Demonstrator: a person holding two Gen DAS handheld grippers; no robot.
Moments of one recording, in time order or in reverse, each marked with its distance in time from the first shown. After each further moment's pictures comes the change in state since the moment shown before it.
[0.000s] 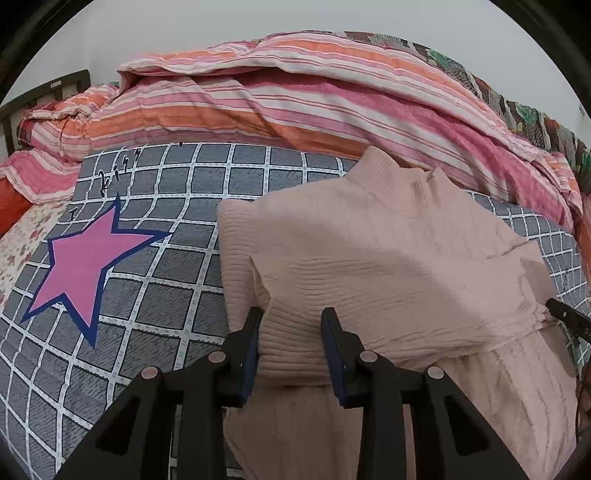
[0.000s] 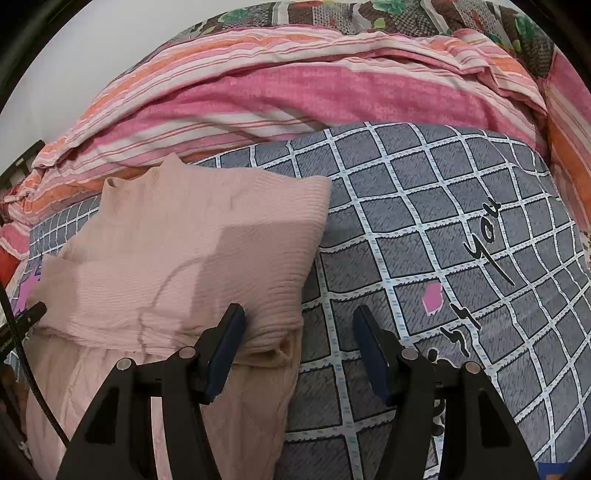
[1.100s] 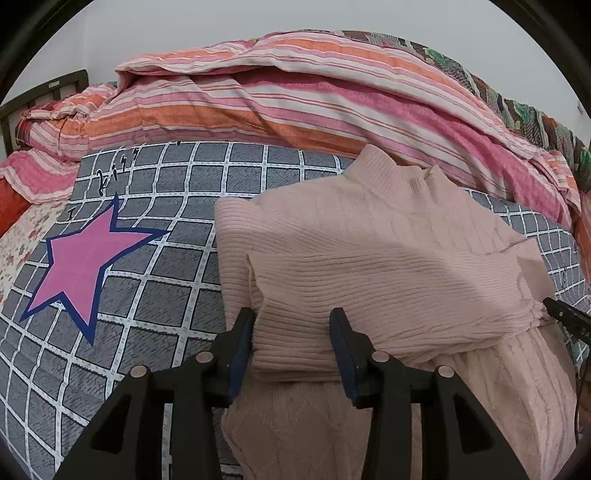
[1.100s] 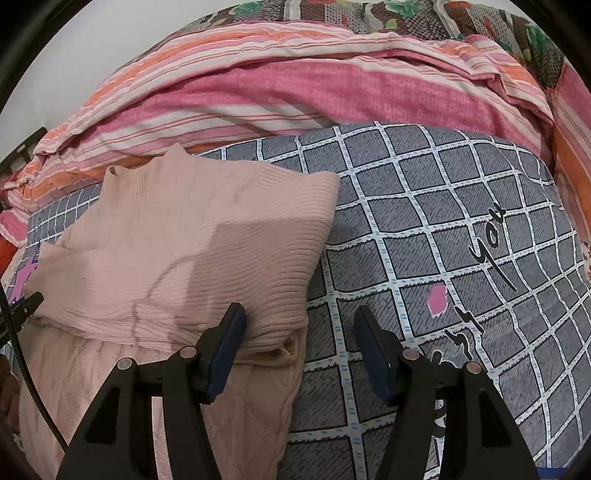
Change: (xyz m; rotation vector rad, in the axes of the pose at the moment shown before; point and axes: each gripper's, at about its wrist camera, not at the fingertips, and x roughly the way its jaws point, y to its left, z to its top) left arm -0.001 0.002 -0.002 0.004 0.001 -0.021; right arm 0.005 0.003 0.001 -0.041 0.015 0.001
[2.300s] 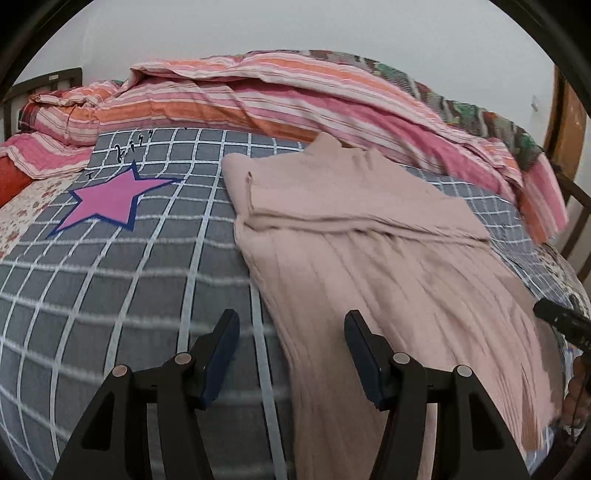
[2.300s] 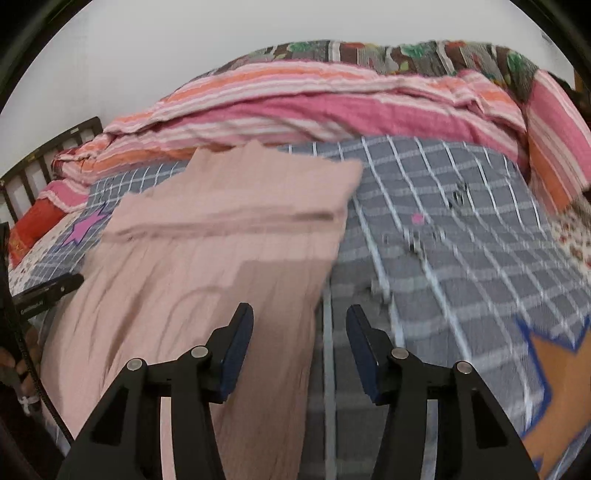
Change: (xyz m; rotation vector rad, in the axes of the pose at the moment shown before) left arm -0.088 0.024 -0.098 0.033 -0.054 -0.167; right arm -0.124 0.017 -0.119 -0.070 -0.090 0.102
